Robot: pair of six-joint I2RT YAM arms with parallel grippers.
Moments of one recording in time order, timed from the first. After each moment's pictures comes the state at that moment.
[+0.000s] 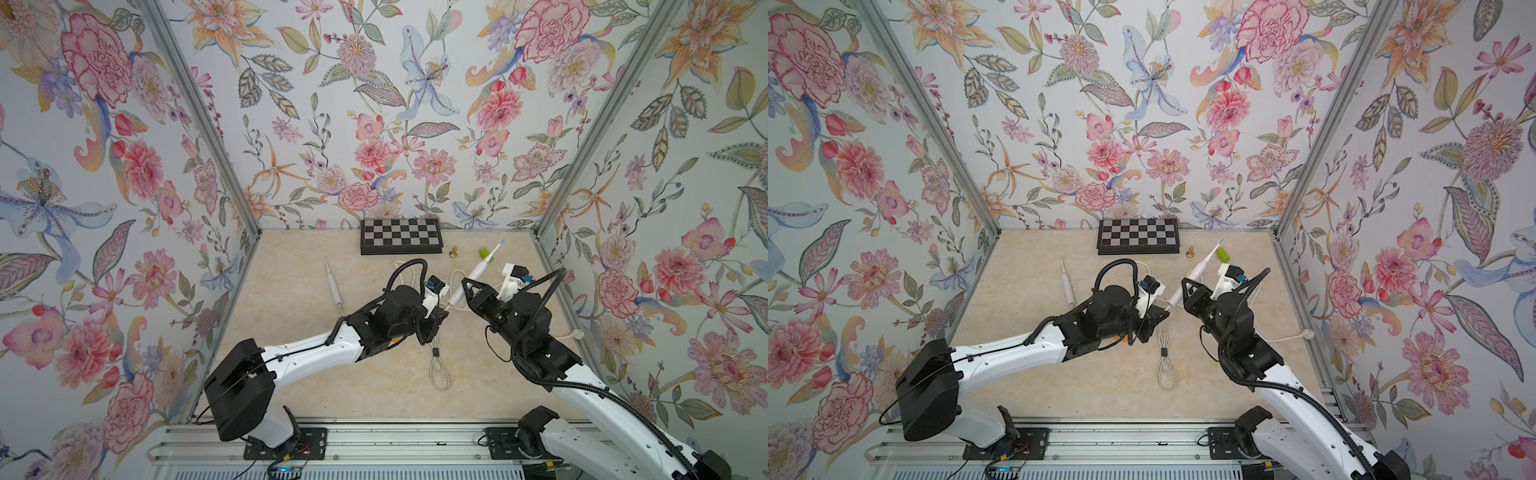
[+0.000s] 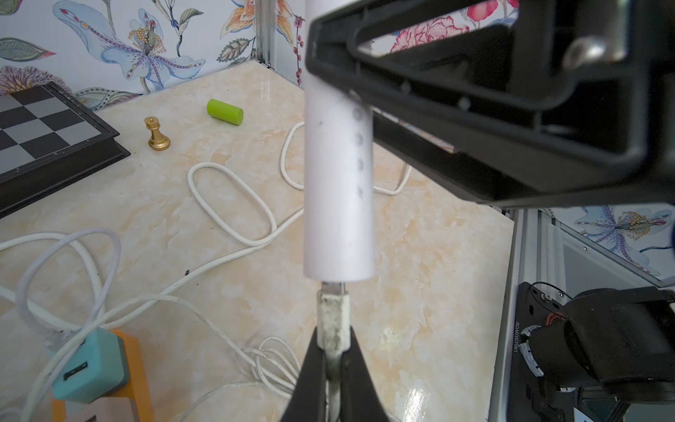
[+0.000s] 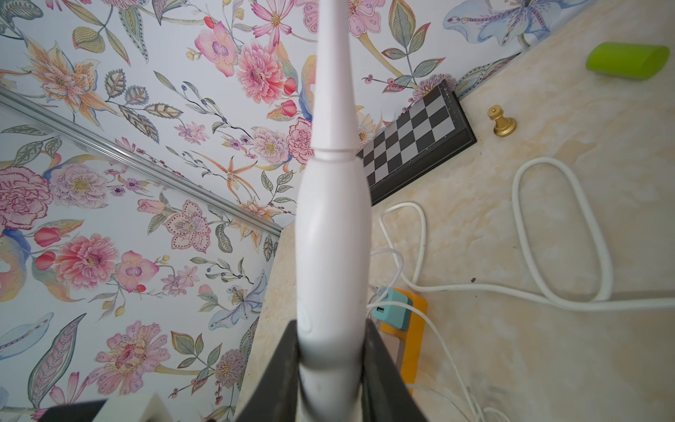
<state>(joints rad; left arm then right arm) -0.98 1.53 1.04 0.06 0.12 -0.19 0.56 0.87 0.65 0.04 0.10 0.92</state>
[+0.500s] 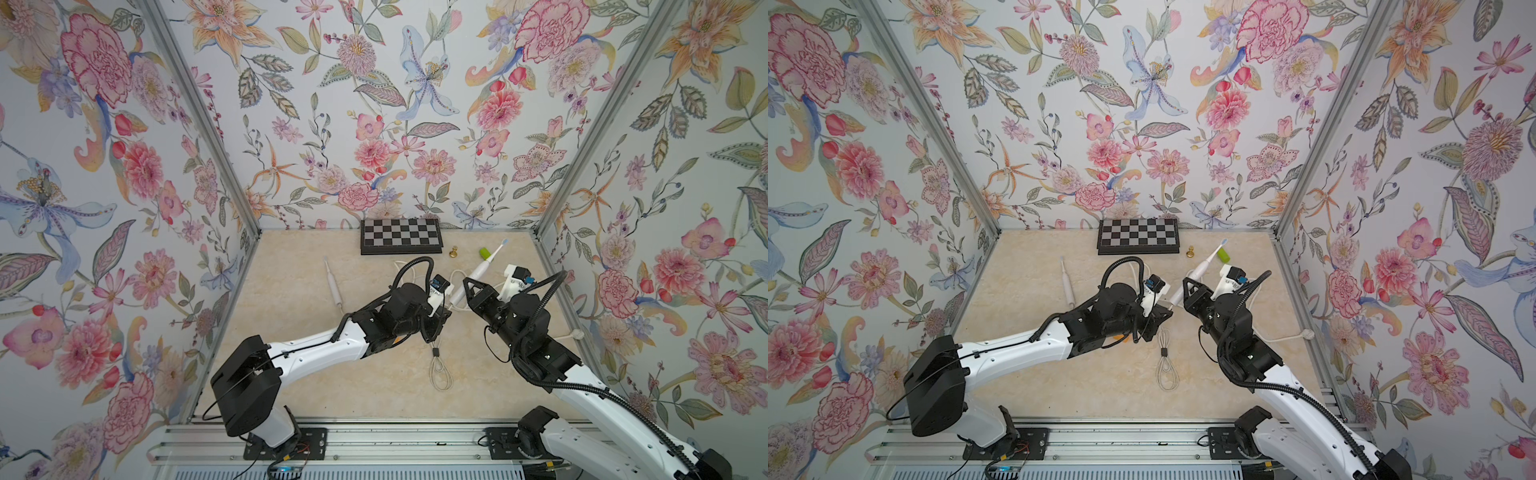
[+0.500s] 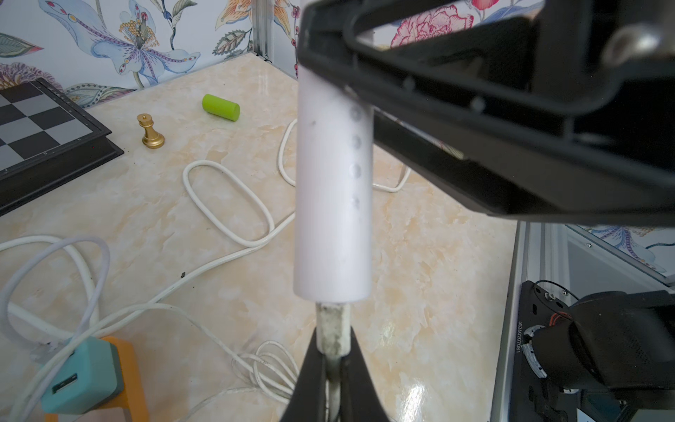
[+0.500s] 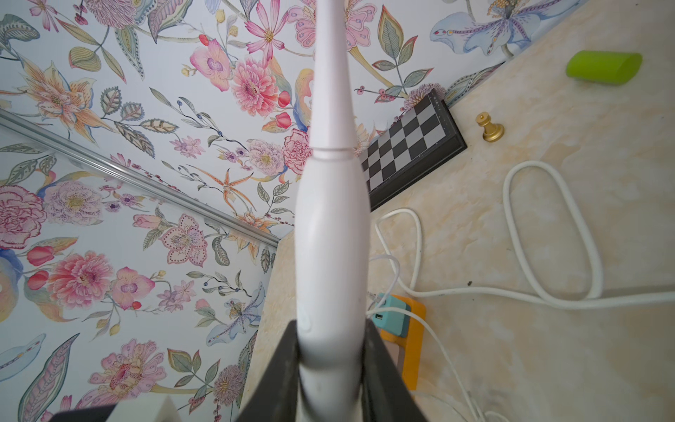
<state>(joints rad) -0.99 1.58 1.10 0.03 0.12 -0.18 0.58 0.86 0.65 0.03 0.17 0.95</state>
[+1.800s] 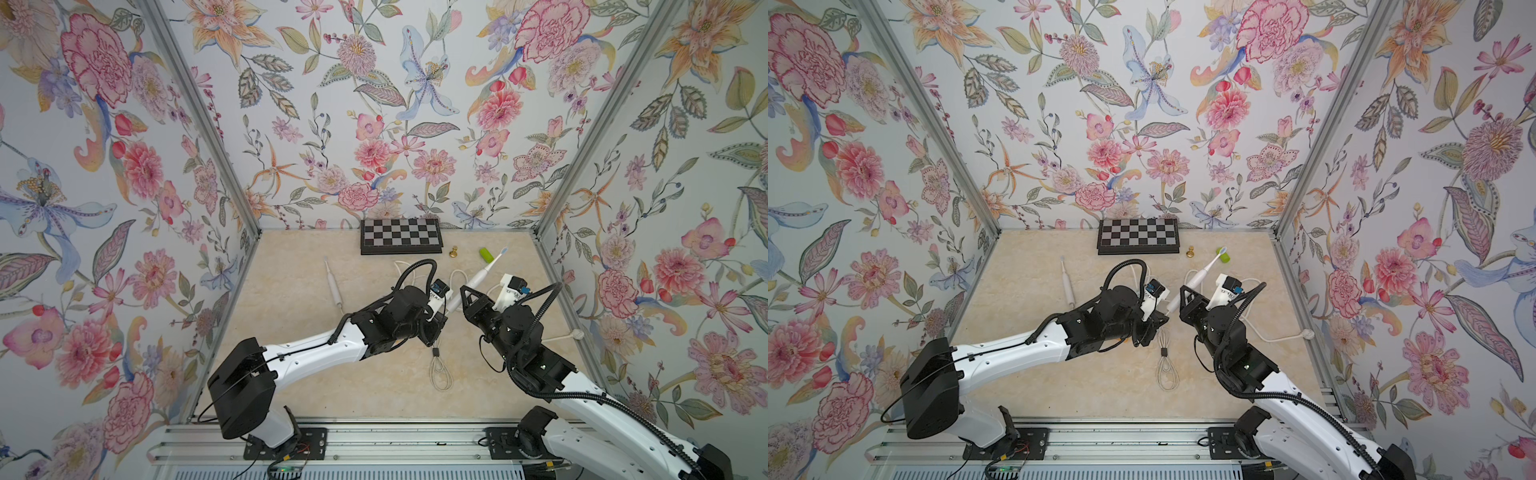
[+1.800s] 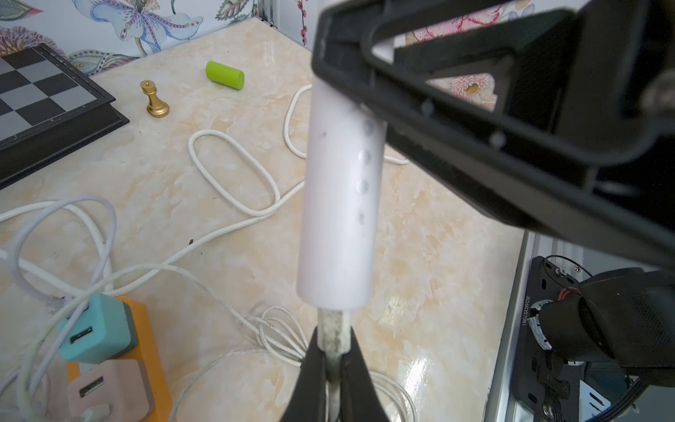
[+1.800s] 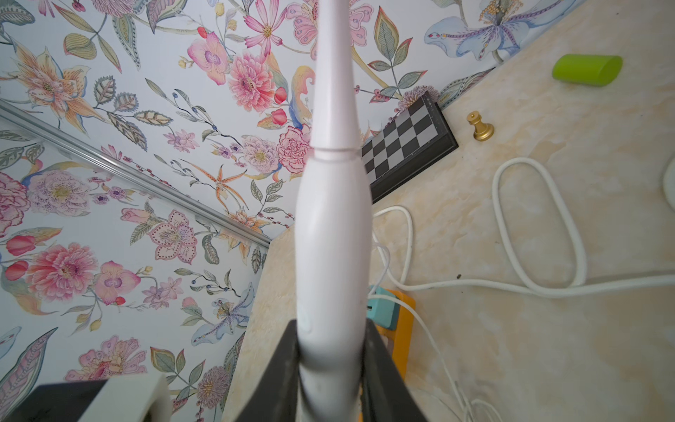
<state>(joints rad) -1.00 1.54 1.11 -0.09 0.08 -0.18 0.70 0.83 0.55 0.09 0.30 0.94</state>
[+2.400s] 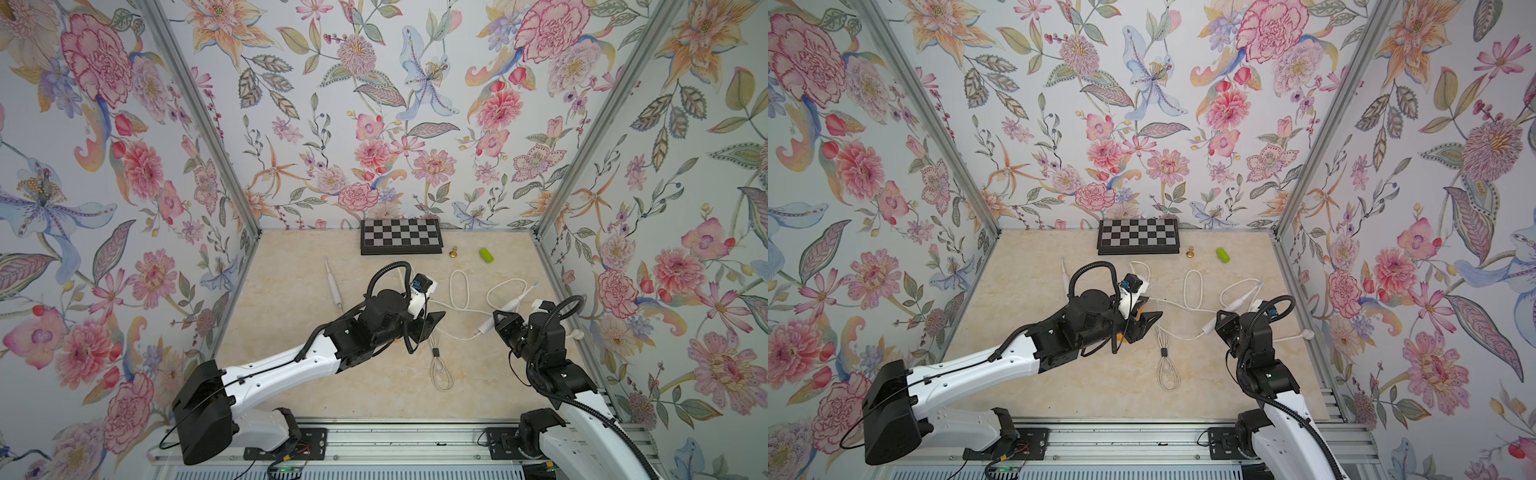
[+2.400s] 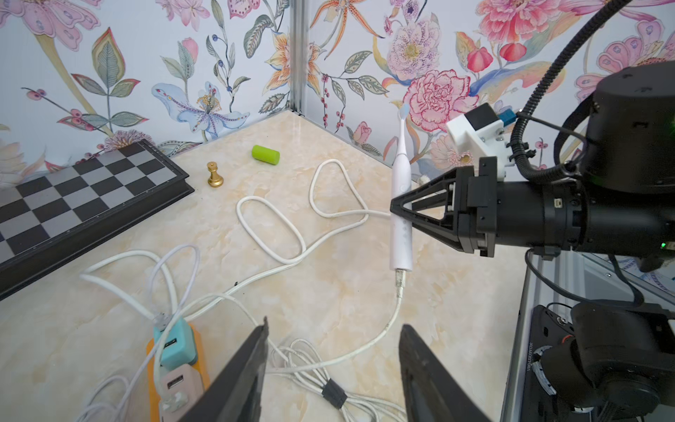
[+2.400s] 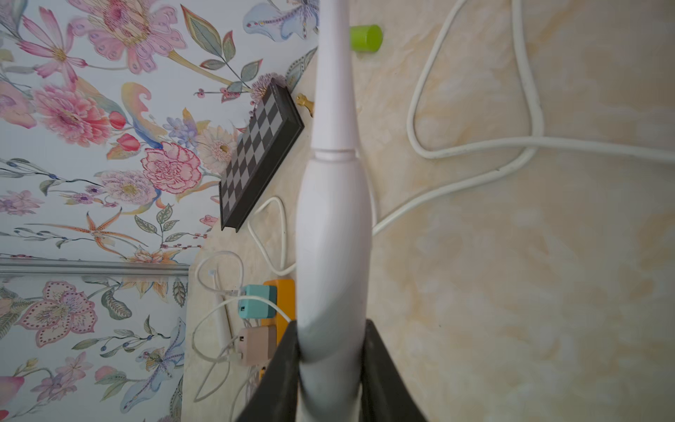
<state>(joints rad) -1.00 1.32 0.95 0.03 -0.05 -0.16 0.23 0.65 0.40 -0.30 -0.03 1.03</state>
